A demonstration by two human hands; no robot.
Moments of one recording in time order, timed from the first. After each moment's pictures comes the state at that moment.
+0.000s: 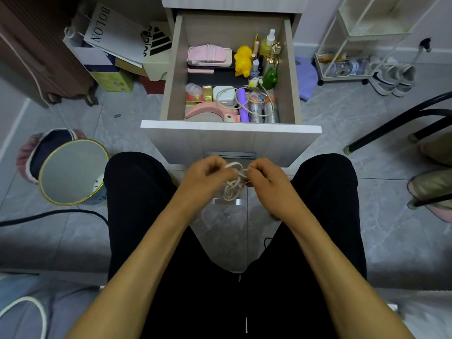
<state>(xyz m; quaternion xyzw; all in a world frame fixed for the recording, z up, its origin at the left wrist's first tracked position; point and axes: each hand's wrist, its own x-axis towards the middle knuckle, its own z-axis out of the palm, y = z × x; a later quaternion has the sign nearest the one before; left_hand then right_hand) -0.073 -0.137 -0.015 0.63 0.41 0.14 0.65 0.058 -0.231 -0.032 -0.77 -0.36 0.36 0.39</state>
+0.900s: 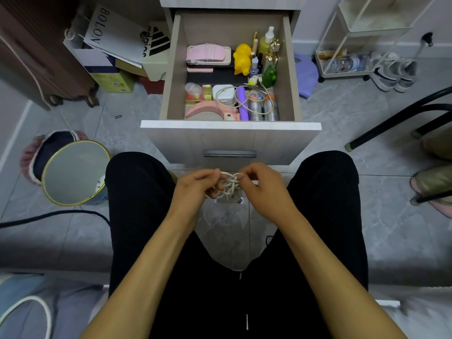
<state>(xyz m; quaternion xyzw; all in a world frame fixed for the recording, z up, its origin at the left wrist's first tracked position) -0.087 -0.143 -0.040 0.54 0.46 0.19 0.68 0.050 -0.232 -0.050 -0.80 -0.40 0.30 0.33</state>
